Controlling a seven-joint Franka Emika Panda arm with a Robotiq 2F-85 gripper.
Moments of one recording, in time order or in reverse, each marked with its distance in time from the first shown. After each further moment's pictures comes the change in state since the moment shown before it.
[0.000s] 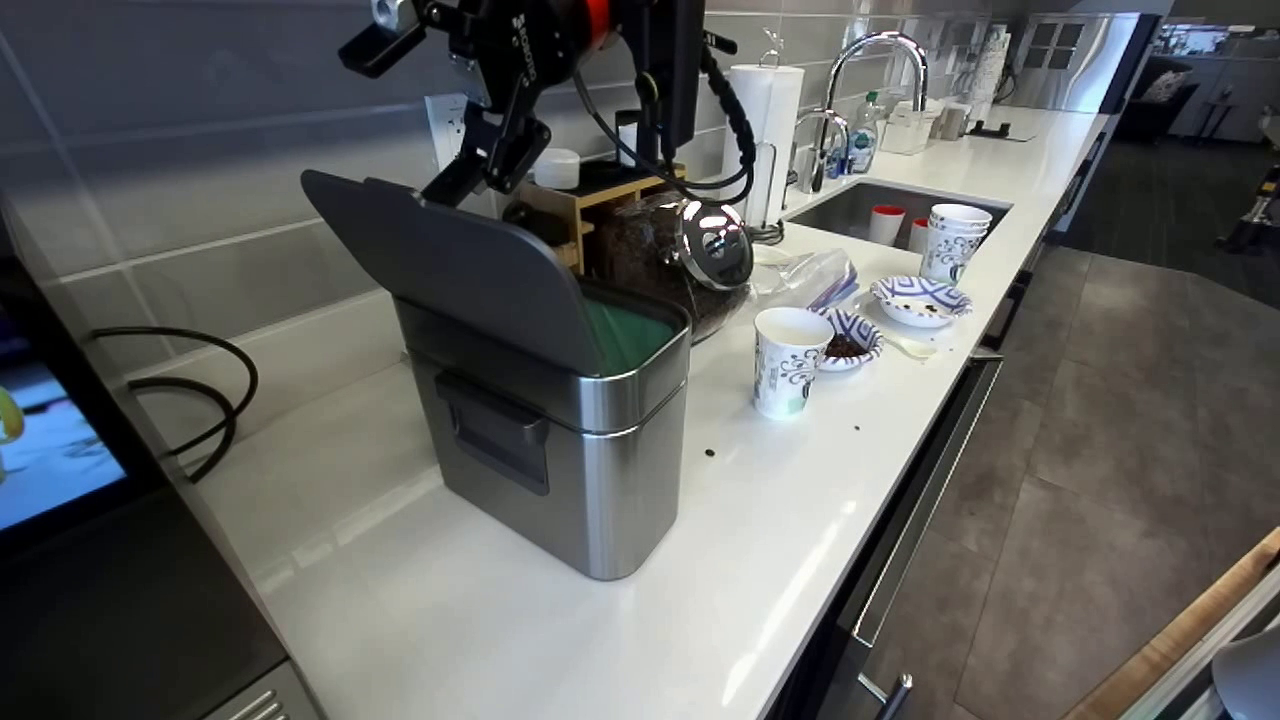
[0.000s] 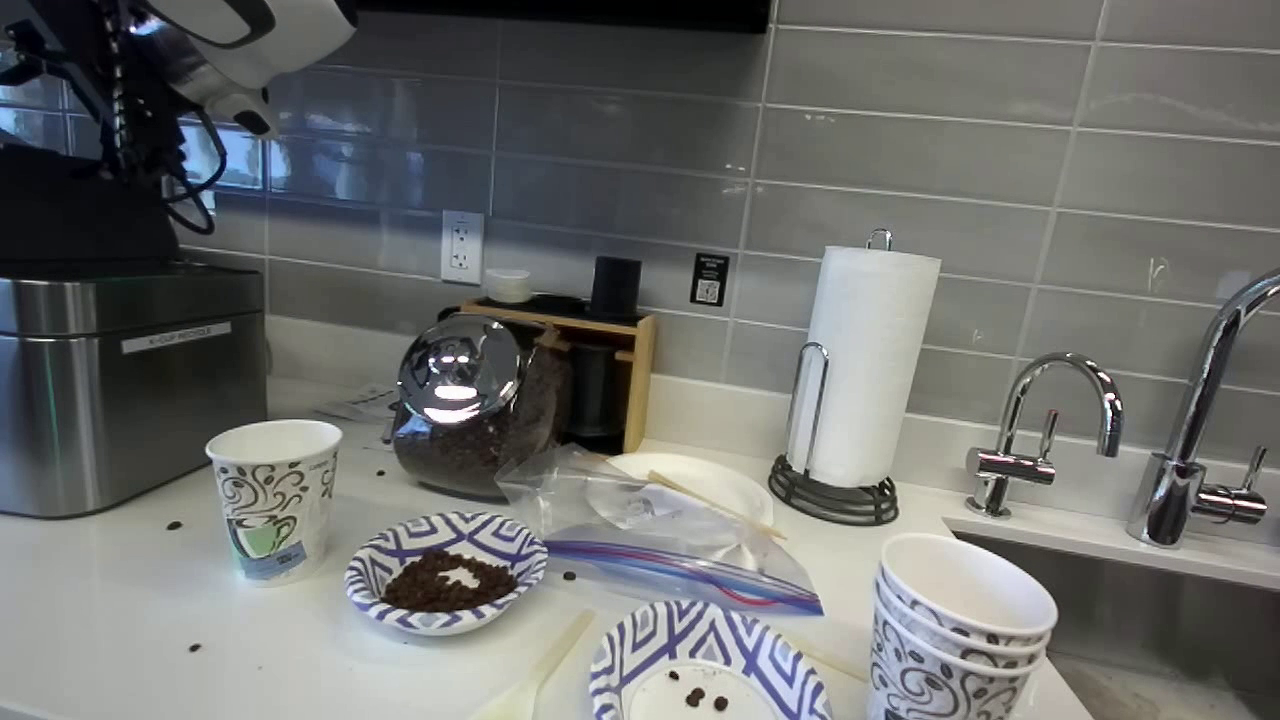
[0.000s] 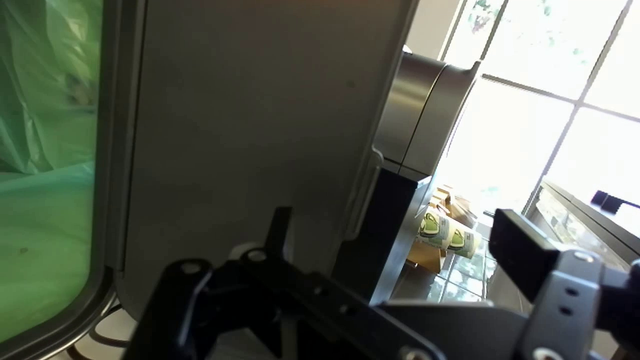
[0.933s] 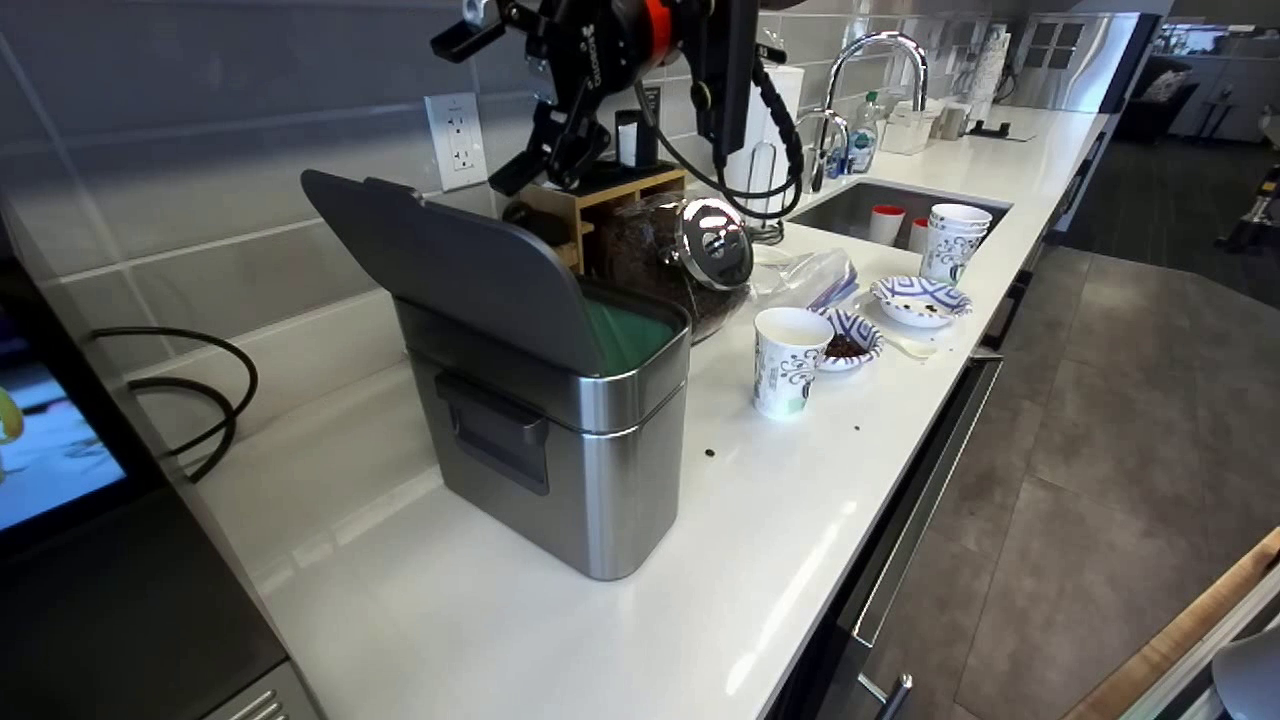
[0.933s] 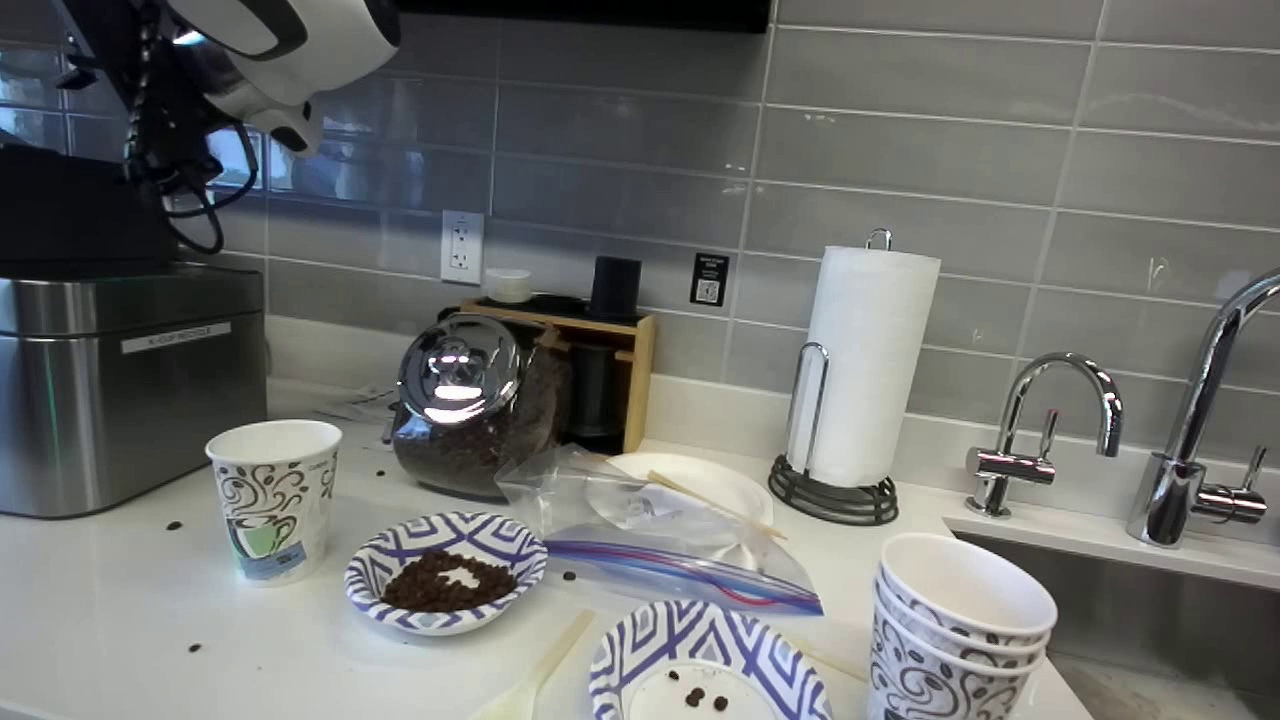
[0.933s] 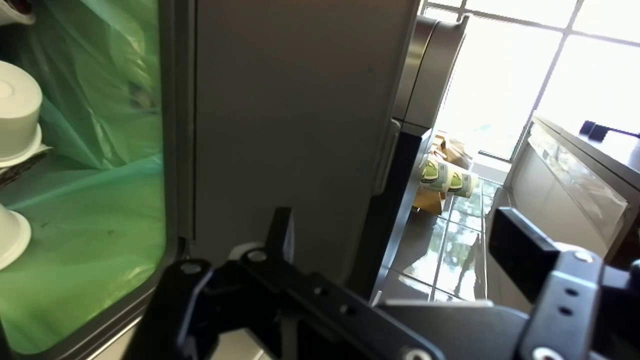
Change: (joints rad) arm -0.078 -0.078 -0.029 -0.130 0.129 -0.002 -0.032
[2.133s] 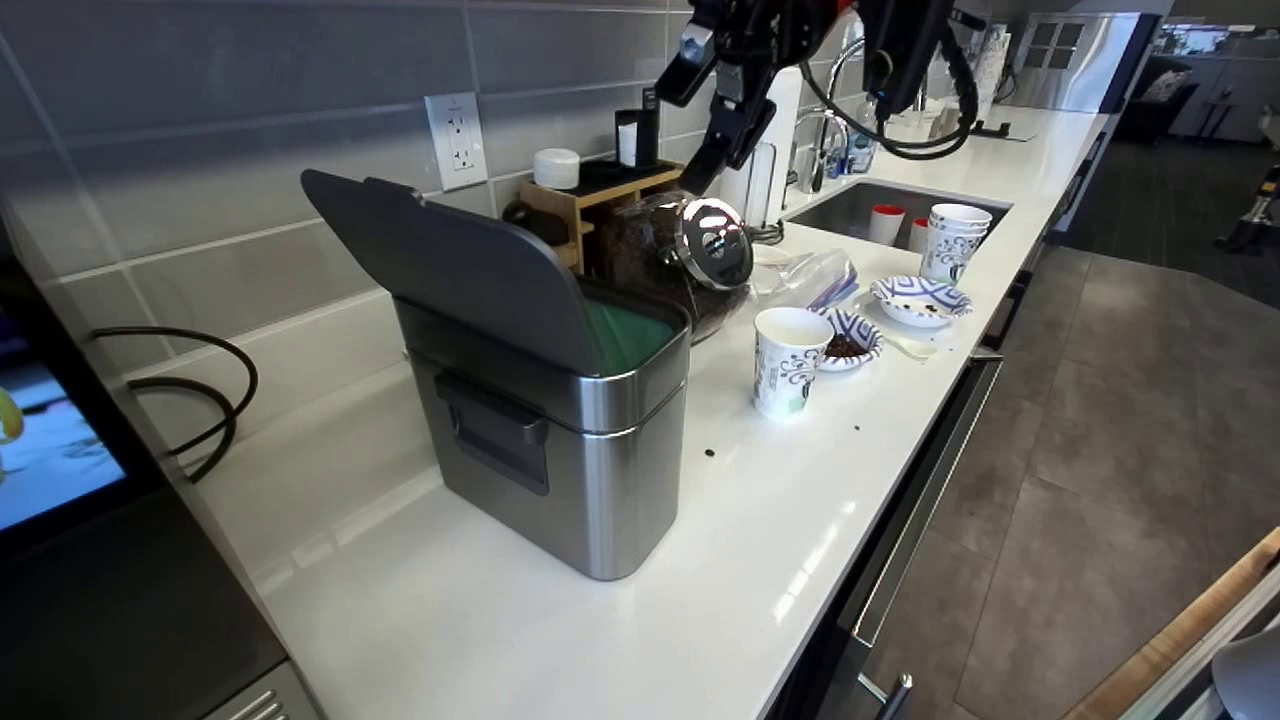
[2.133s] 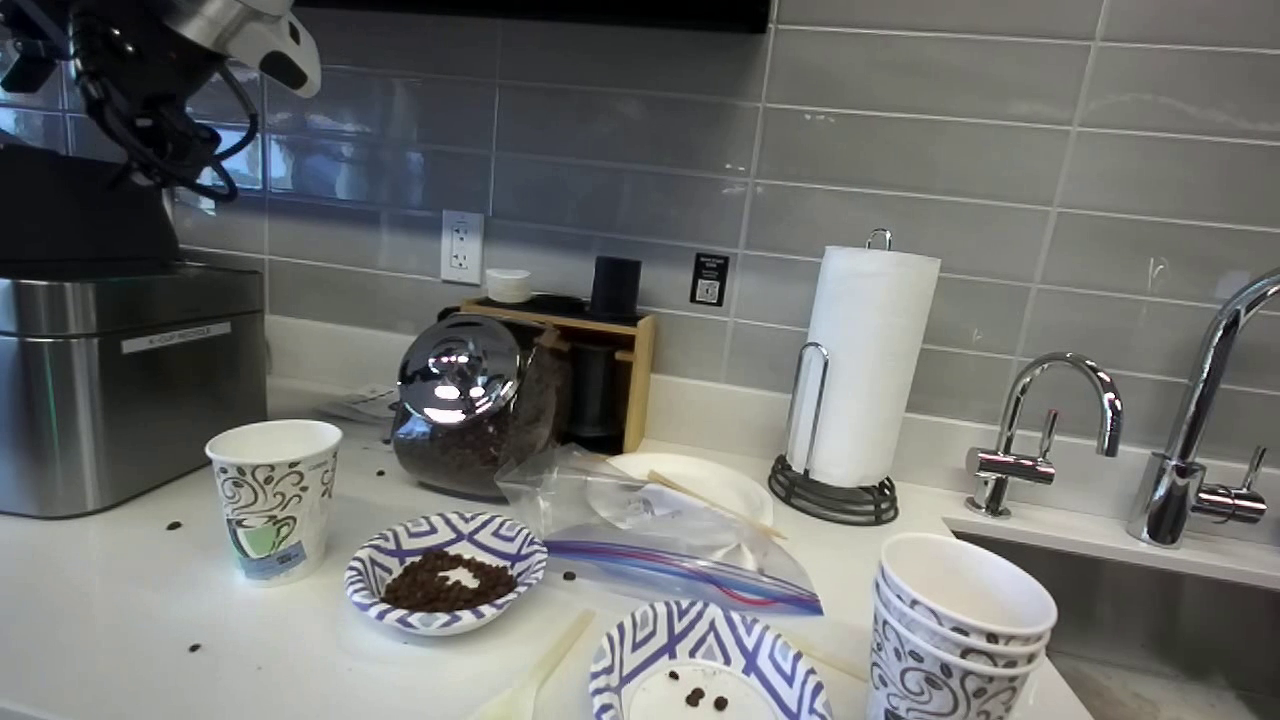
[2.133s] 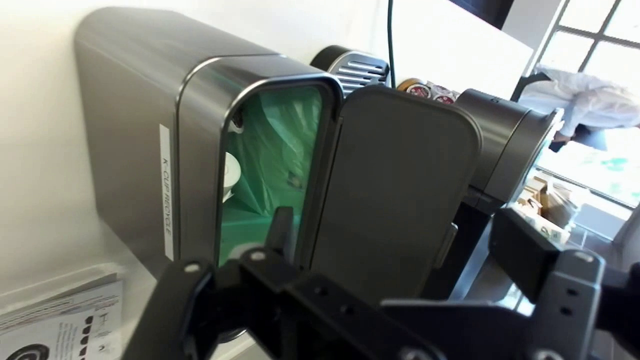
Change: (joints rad) arm -0.053 -0.354 -0.073 -0.310 -0.222 0.000 -0.012
